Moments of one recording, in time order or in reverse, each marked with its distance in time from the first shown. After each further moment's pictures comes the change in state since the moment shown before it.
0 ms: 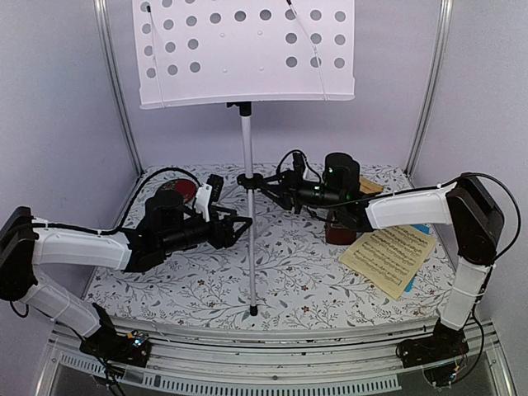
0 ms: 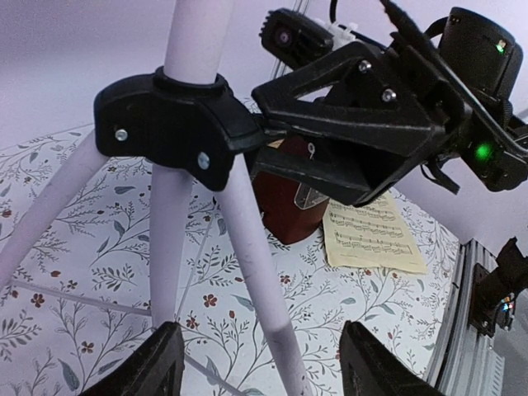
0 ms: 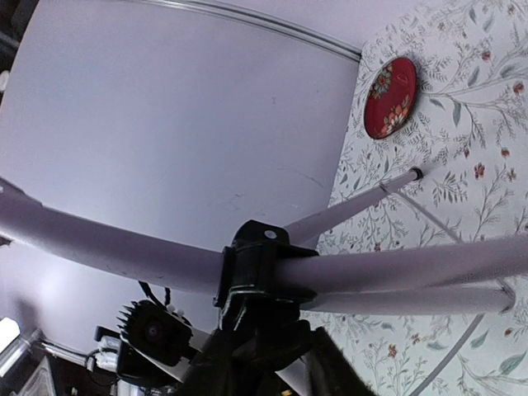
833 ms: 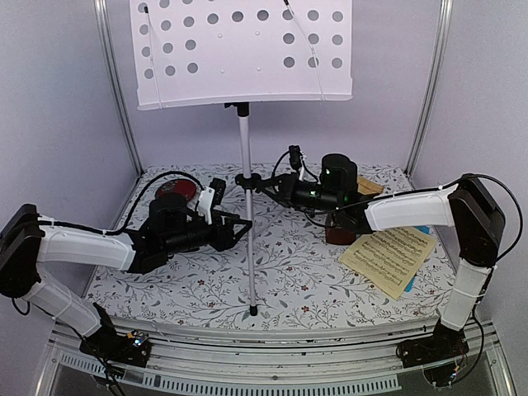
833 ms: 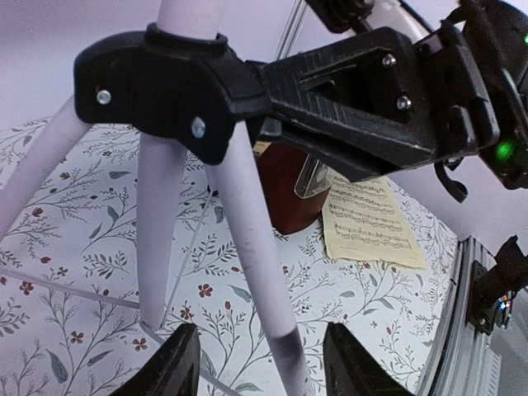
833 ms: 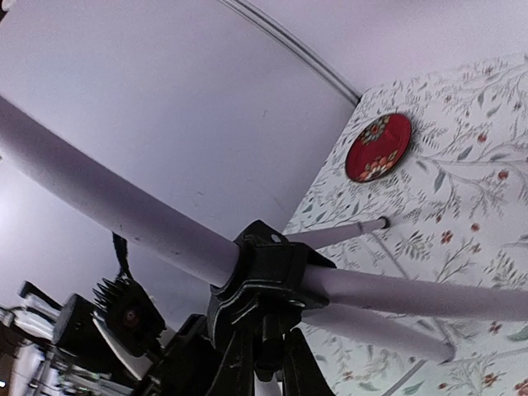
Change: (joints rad) left arm 0.000 0.030 -0.006 0.014 0.018 -0.026; right arm 0.029 -0.006 0.000 -0.016 0.076 -0.282
